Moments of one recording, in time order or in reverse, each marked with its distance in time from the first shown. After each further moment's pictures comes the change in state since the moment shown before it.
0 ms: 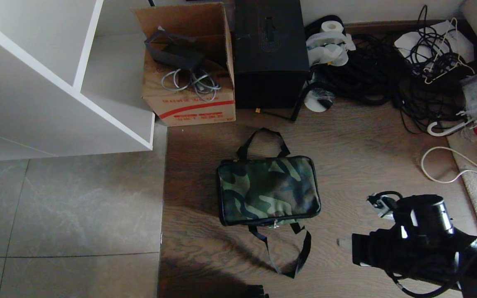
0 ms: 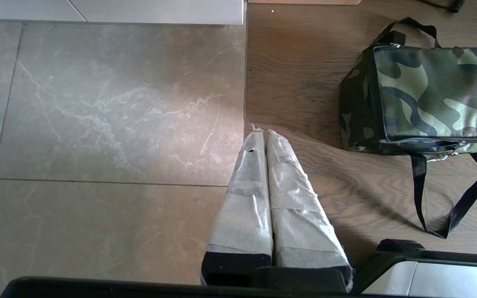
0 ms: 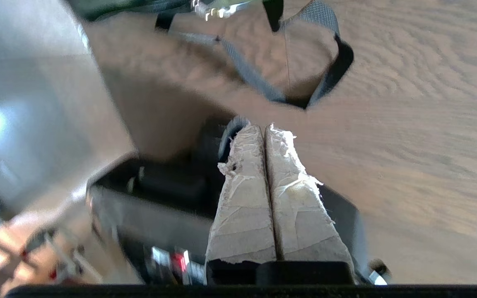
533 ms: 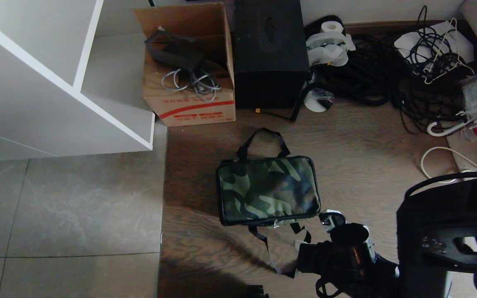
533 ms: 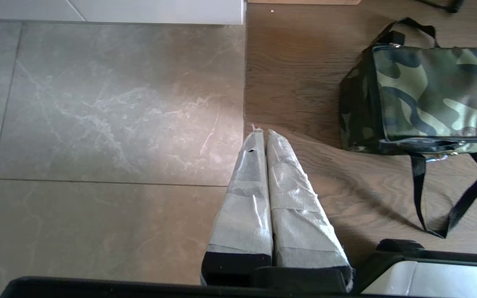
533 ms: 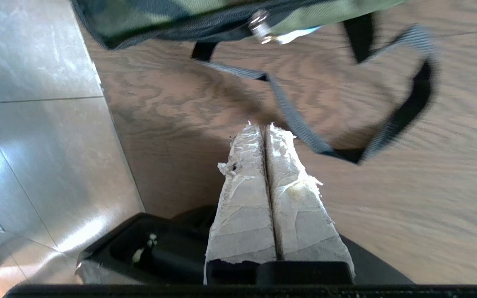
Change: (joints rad) left arm 0.000 0.000 0.000 0.000 0.000 0.000; right arm 0.278 0.465 -0.036 -0.576 -0.293 0.125
